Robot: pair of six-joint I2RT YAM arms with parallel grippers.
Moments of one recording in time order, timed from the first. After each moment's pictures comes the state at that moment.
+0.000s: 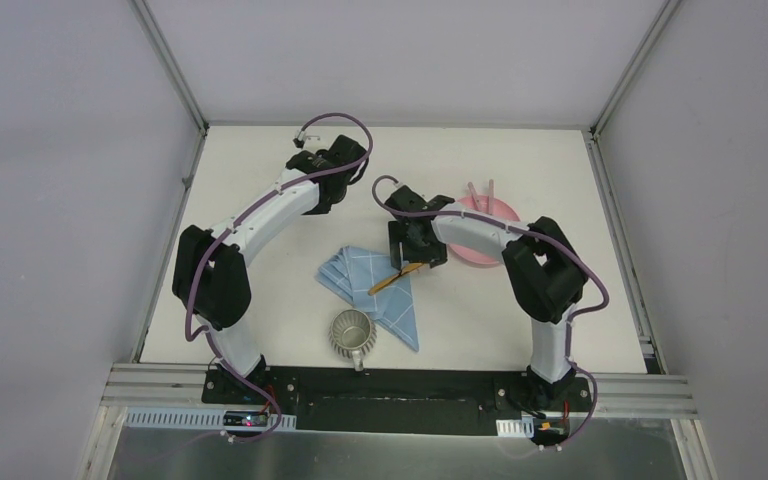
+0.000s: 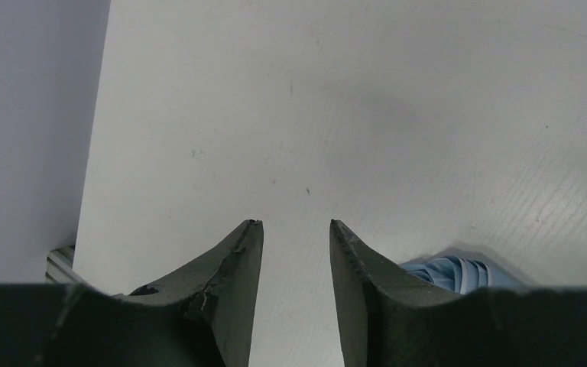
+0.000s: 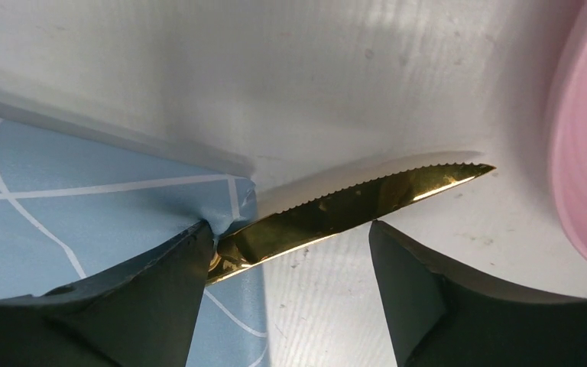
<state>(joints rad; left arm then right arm) -0.54 1.75 1.54 -0.97 -0.80 -0.57 0.77 1.94 1.37 -0.75 0.16 0.61</state>
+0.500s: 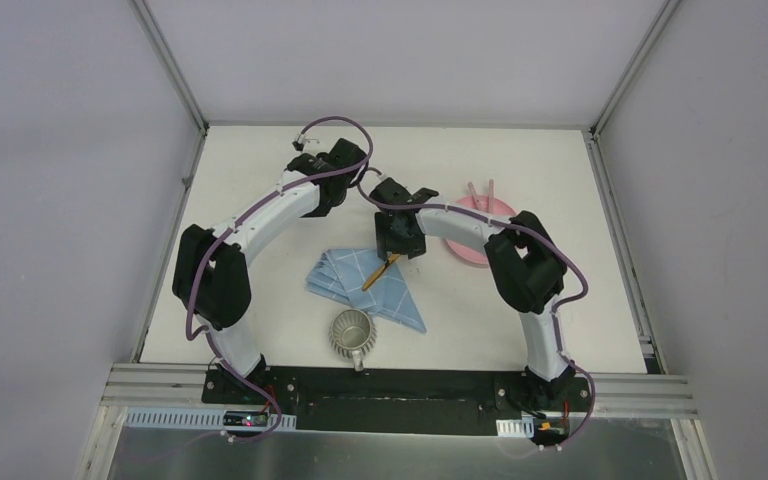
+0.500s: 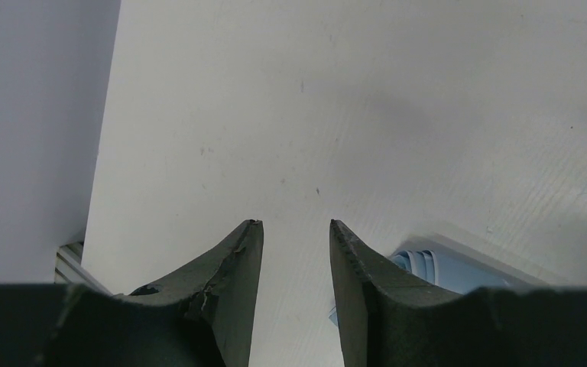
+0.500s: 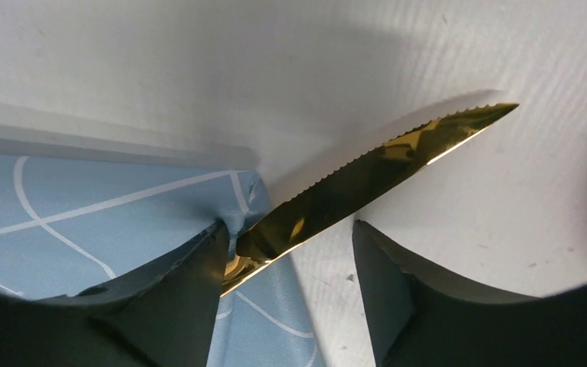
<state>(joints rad) -0.54 1.75 1.51 -0.97 -0.82 -0.57 0.79 2.06 1.53 -0.72 0.13 0.60</state>
